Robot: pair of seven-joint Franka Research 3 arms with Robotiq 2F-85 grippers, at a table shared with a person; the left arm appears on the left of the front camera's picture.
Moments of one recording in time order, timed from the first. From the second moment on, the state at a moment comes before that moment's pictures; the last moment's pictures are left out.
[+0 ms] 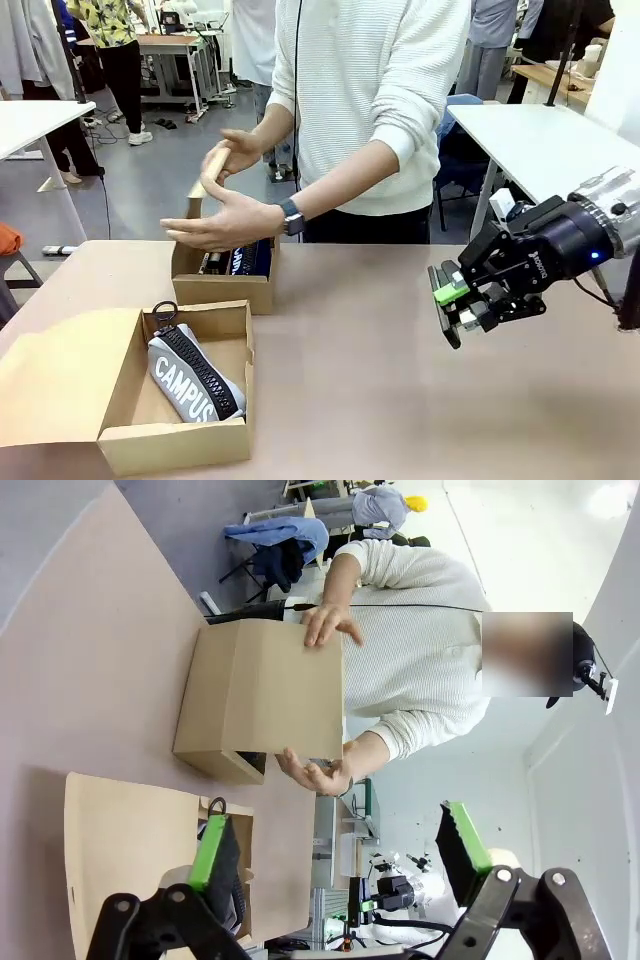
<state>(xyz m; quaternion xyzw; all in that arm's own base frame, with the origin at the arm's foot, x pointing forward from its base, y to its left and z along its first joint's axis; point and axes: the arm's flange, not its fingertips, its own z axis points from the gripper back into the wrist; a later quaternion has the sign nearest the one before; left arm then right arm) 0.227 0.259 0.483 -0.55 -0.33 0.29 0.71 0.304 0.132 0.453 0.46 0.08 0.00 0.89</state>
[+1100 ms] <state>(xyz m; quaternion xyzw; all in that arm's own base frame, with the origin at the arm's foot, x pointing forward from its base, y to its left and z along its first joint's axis) 0.227 0.259 0.483 -0.55 -0.33 0.29 0.71 0.335 0.234 0.447 0.38 0.11 0.06 0.92</state>
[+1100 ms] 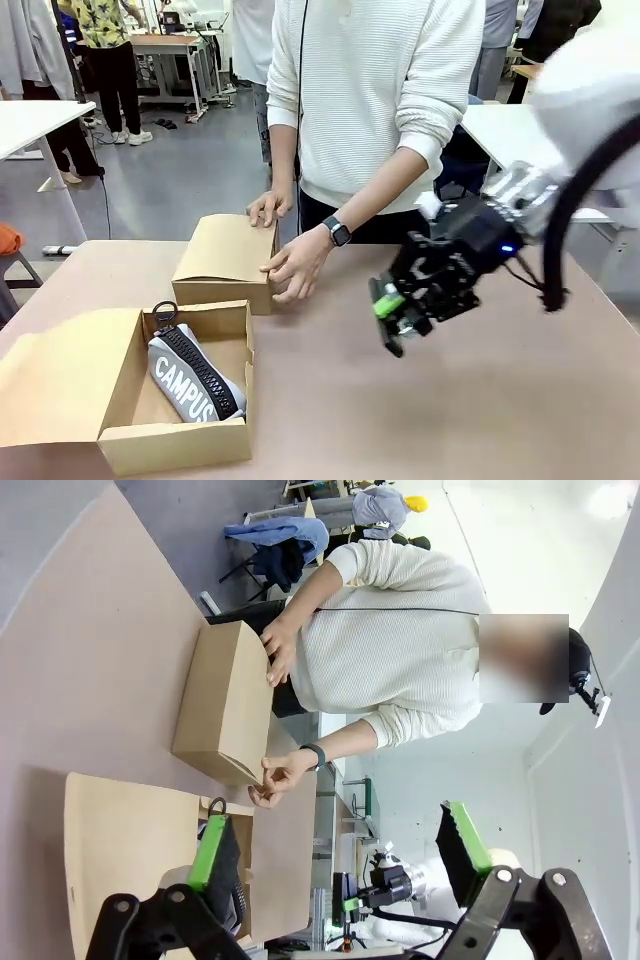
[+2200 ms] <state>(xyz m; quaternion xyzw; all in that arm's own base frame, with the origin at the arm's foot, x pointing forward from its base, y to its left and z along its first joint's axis) 0.227 0.259 0.483 -0.55 -0.33 0.28 0.71 0.328 0.271 0.441 0.36 0.09 0.02 0.93</state>
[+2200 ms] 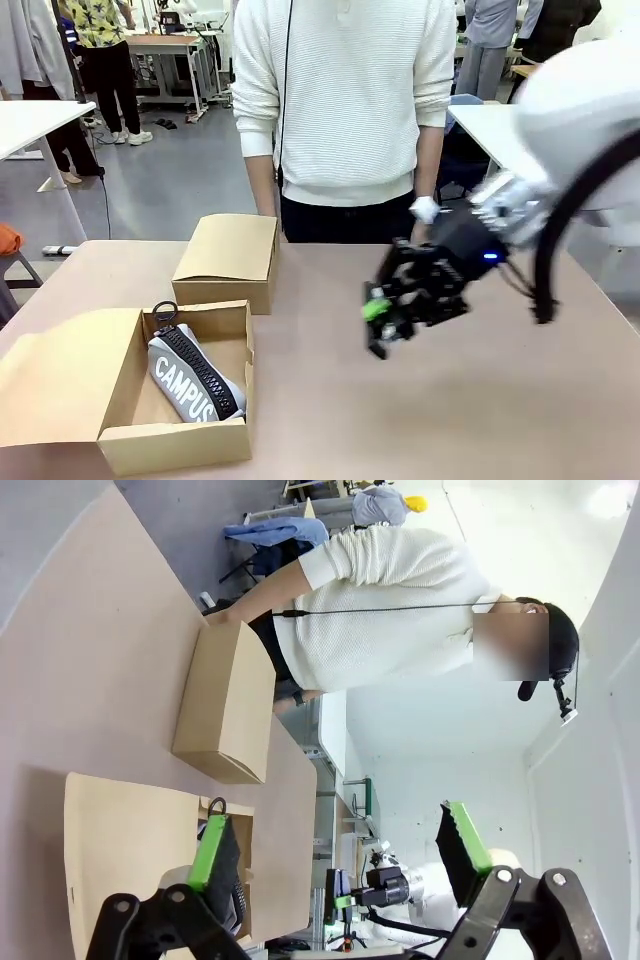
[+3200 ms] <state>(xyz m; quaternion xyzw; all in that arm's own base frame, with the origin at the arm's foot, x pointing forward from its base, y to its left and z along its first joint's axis) 0.227 0.259 0.483 -0.55 -0.33 0.28 0.71 0.380 0.511 0.377 0.19 0.12 0.27 0.94</state>
